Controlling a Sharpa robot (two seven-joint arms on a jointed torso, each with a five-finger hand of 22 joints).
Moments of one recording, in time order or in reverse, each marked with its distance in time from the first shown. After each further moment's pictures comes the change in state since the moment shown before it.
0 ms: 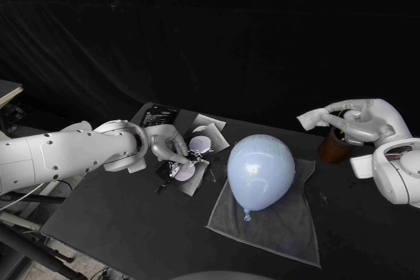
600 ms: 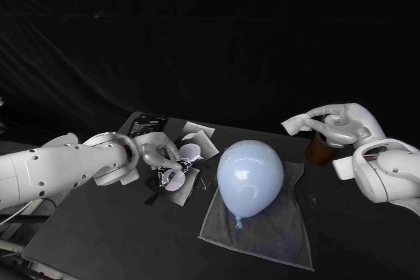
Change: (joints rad) left arm -0.001 0.025 0.000 -0.014 0.059 -0.063 0.031; left_hand 0.112 0.096 -0.187 0.021 0.000 -0.006 0.022 -0.020 -0.002 -0.037 0.008 0.033 -0.010 -0.009 0.002 0.001 -0.020 0.007 0.004 0.007 -0.017 -0.019; right arm -0.003 0.011 0.000 -0.009 0.005 0.006 0.000; right_hand 0.000 0.000 0.000 0.000 0.000 -0.002 -0.001 -0.002 0.001 -0.001 0.000 -0.001 0.000 0.000 0.000 -0.003 0.001 0.000 0.000 0.000 0.000 0.000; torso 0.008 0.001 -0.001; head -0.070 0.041
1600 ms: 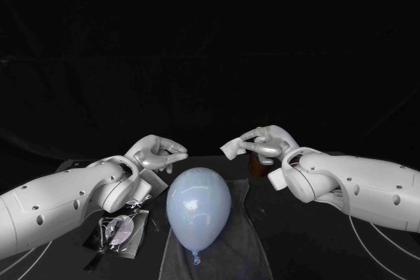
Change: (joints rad) left arm 0.034 0.394 0.081 -0.205 0.492 -0.104 0.255; left_hand 0.076 0.036 0.100 -0.002 0.000 0.024 0.004 0.006 -0.008 0.023 0.002 0.033 -0.003 -0.056 -0.004 -0.059 -0.134 0.016 -0.070 -0.006 -0.082 -0.110; right arm 0.010 0.016 0.000 0.007 0.172 0.084 -0.045; right_hand -0.004 0.004 0.003 -0.003 -0.002 -0.007 0.000 0.004 0.001 -0.003 0.001 -0.003 0.000 0.002 -0.002 0.002 0.000 0.010 -0.003 0.003 -0.015 0.000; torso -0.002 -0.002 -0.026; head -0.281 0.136
